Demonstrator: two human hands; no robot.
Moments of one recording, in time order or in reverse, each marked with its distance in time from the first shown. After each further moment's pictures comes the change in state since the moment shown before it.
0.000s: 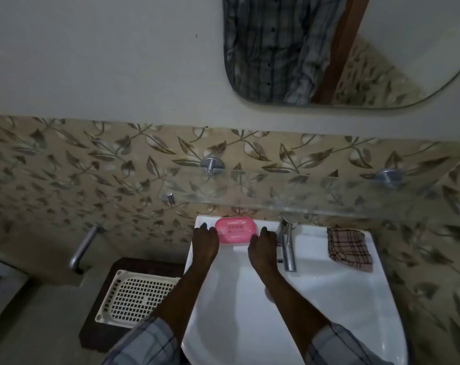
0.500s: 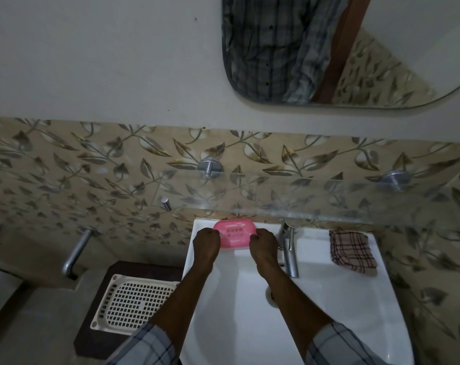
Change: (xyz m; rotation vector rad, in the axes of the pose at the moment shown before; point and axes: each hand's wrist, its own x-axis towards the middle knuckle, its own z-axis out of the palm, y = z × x) left_hand 0.020 0.002 0.012 -0.119 -0.047 -0.119; right_hand 0.034 -0.004 0.015 0.271 -0.012 0.187
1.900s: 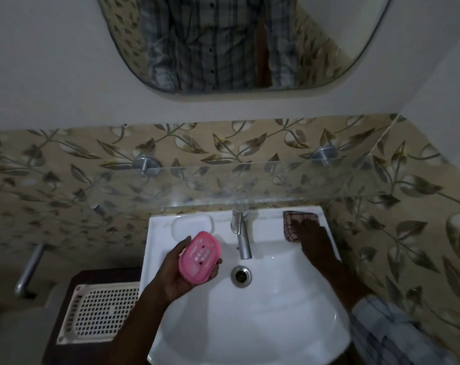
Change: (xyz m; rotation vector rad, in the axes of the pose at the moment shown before) left_hand -0.069 -0.010 0.007 -0.832 -0.816 -0.687; right_hand 0.070 0.176 -0.212 -0.773 0.293 -0.580
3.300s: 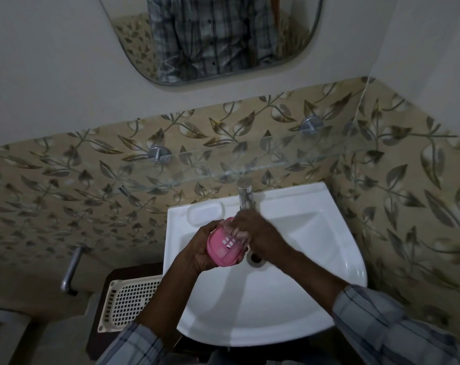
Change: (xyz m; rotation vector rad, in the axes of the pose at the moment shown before) left_hand -0.019 -0.037 0.044 0.250 0.020 0.041; right_hand -0.074 -0.201 -0.084 0.816 -0.072 -0.392
